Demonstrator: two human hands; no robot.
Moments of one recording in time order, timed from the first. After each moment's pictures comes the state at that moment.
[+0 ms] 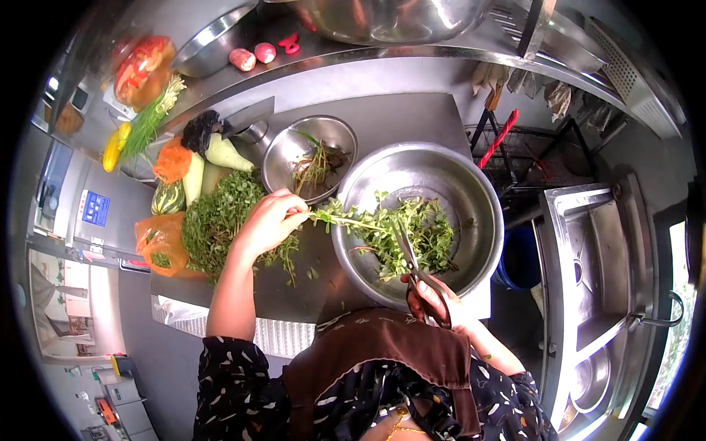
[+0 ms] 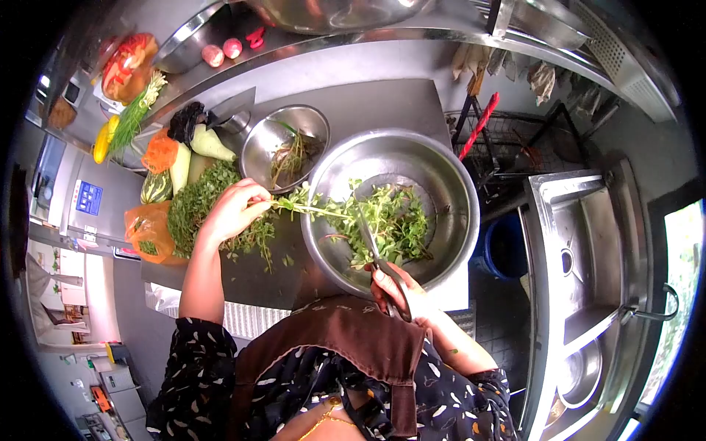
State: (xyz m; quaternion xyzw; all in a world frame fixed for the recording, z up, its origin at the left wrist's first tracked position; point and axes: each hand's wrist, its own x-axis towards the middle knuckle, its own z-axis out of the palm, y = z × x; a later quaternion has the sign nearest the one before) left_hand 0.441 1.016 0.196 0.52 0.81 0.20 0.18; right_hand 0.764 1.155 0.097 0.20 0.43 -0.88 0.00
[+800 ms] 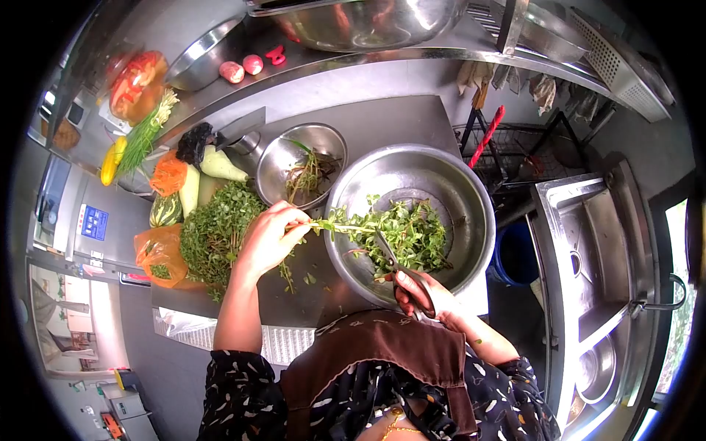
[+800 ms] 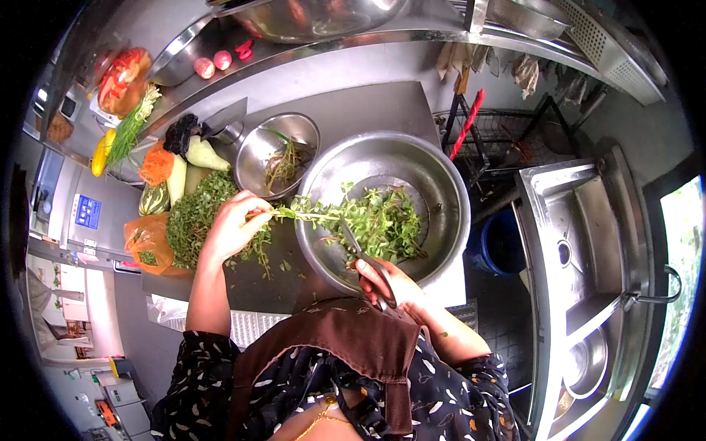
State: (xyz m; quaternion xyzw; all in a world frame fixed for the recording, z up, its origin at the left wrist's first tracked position) left_hand 0.472 1.013 0.200 0.53 0.79 0.26 0.14; right_hand 0.747 1.157 0.090 0.23 0.47 -0.85 0.06
